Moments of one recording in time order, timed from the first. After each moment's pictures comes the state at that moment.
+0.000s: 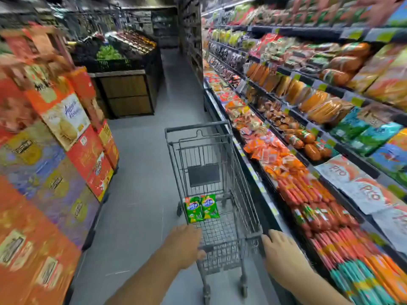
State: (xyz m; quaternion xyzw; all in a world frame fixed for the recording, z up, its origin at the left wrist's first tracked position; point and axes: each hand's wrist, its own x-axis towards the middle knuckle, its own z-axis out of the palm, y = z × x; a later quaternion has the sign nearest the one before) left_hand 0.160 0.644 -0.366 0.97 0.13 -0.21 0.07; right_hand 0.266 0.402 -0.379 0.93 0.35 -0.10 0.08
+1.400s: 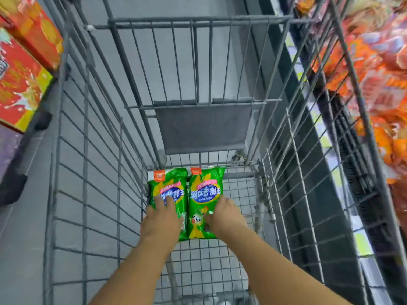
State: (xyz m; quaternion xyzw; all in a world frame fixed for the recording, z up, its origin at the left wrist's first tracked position) left_hand 0.520 0.880 -0.838 0.86 0.39 -0.31 0.12; right_hand 0.634 0.769 -0.855 0.89 0.22 -0.38 -0.07
